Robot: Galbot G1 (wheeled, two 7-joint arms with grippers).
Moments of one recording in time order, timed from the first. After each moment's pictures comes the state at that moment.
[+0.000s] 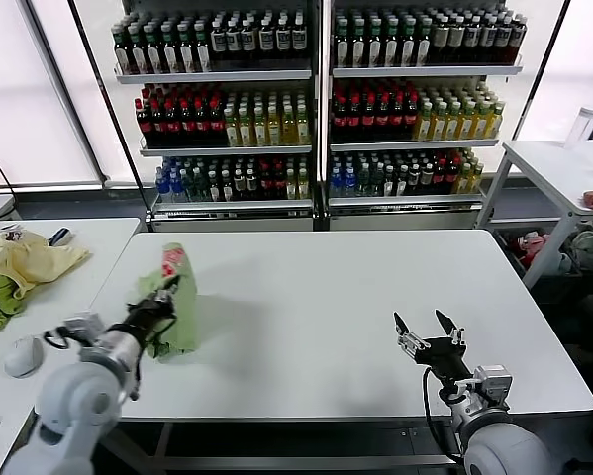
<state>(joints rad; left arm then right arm) 1.13 -1.10 -0.51 -2.01 -0.83 0.53 -0.23 -1.40 1.13 0.50 2.18 0.49 -0.40 0.16</state>
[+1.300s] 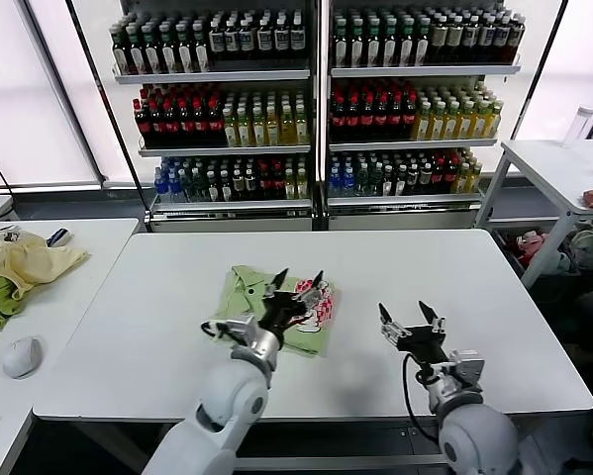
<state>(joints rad) 0.98 -1.36 -0.09 -1.87 -0.50 0.31 -0.24 -1.24 1.17 0.36 2.04 0.47 -0.40 0.21</state>
